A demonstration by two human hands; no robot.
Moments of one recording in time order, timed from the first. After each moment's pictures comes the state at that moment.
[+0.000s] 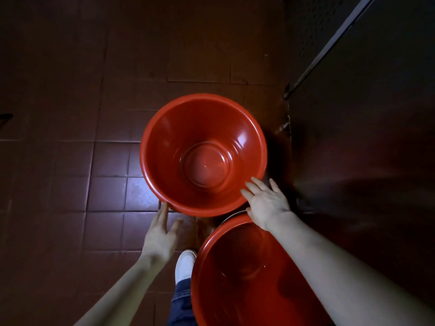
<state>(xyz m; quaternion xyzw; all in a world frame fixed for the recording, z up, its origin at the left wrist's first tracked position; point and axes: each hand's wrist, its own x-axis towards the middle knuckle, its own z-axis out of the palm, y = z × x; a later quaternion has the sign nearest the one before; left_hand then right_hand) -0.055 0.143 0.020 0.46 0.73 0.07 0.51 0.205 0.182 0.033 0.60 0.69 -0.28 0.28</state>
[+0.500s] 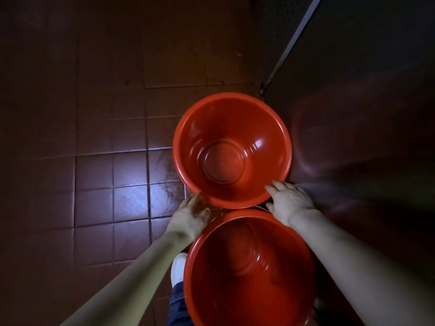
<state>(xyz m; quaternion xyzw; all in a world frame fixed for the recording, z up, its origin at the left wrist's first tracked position) 0.025 0.177 0.029 0.58 0.62 -0.04 0.52 0.280 0.153 0.055 0.71 0.58 -0.29 0.28</state>
